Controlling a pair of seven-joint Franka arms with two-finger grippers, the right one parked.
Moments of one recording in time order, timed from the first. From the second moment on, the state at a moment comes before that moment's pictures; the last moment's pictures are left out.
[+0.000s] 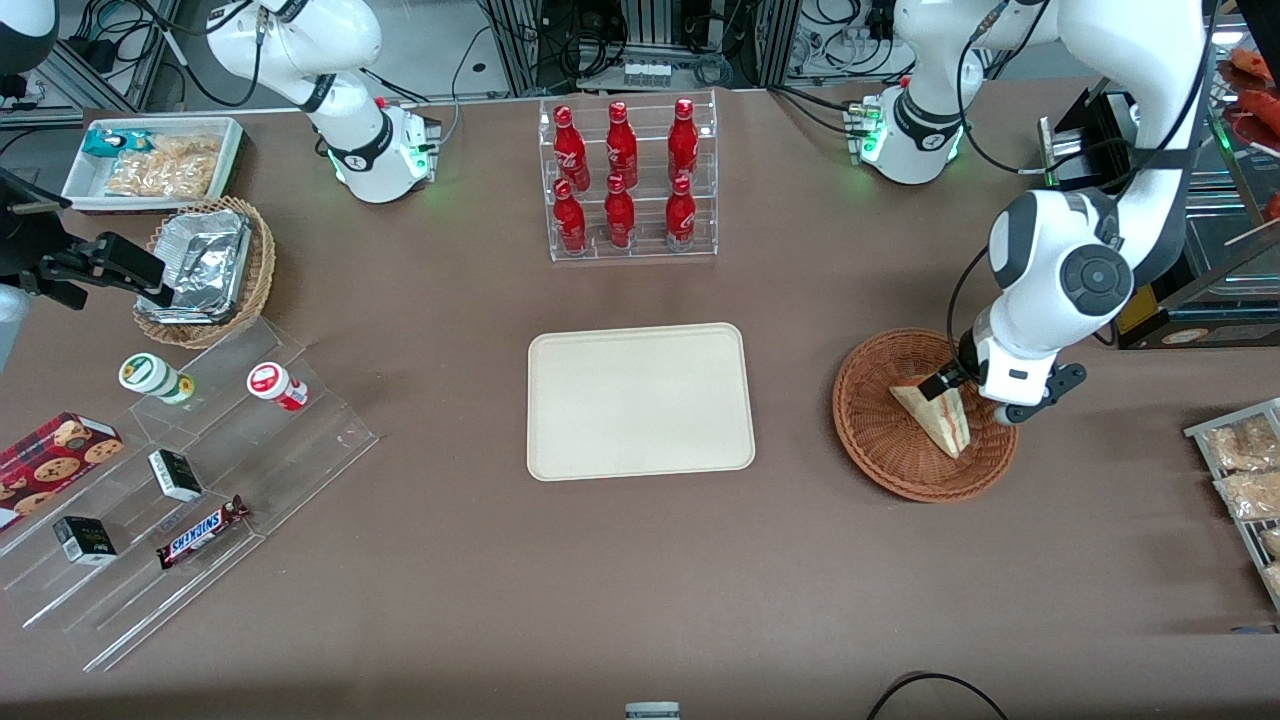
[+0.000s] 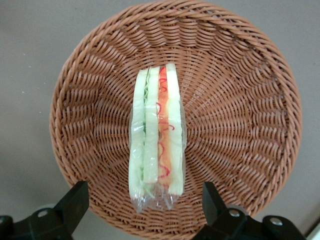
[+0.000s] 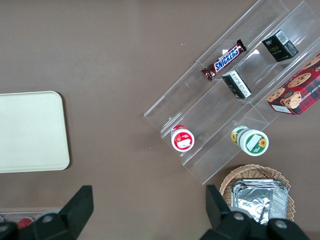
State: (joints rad) arm -0.06 0.16 -0.07 -2.22 0.01 2.31 -0.68
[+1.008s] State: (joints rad) arm -0.06 0.26 -0.07 -2.15 0.00 2.26 -0.73
